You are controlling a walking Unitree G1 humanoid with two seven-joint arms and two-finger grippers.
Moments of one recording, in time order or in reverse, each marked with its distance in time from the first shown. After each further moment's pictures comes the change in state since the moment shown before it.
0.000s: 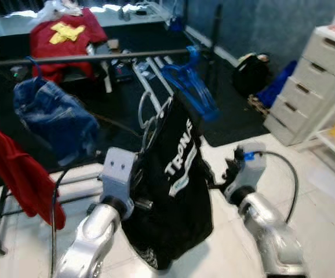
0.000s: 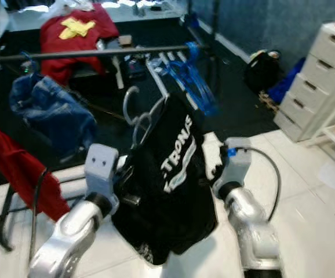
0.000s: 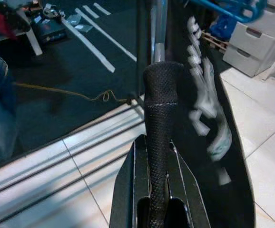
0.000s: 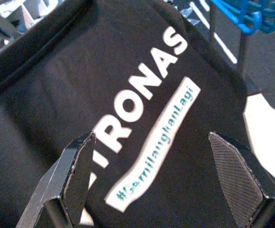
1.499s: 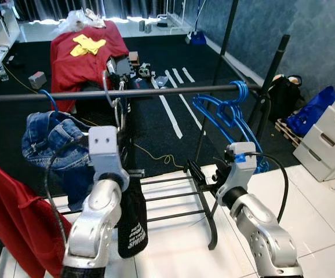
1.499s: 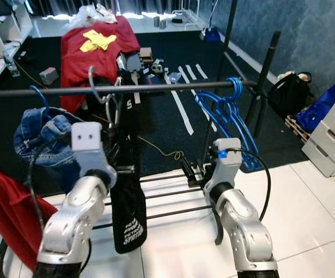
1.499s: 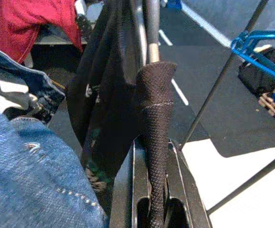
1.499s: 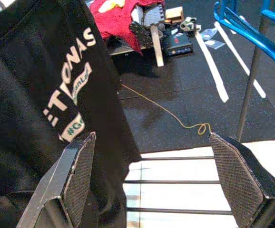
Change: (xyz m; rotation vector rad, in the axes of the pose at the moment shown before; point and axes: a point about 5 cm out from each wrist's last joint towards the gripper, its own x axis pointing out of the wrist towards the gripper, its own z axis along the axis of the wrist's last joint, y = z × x) left arm 0.042 -0.002 0.021 -0.196 -0.011 0.225; right arm -0.003 -0.002 0.006 -0.018 -0.025 0.017
